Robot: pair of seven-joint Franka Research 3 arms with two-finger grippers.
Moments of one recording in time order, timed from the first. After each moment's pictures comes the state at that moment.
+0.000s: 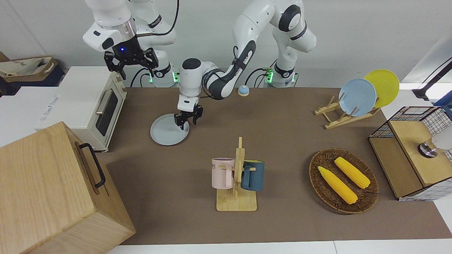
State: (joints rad) left arm -0.78 0.55 -0.17 -1.64 0.14 2.39 -1.61; right arm 0.02 -0.01 0.12 -1.48 0.00 1.39 0.03
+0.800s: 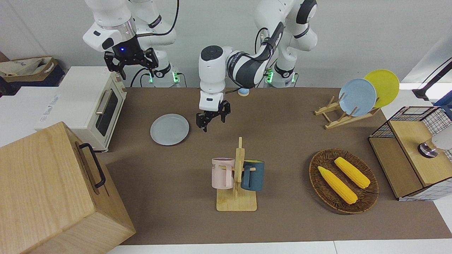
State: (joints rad) left arm -0.59 0.41 -0.16 -1.50 0.15 1.97 -1.32; right arm 0.02 -0.01 0.12 -1.48 0.00 1.39 0.03
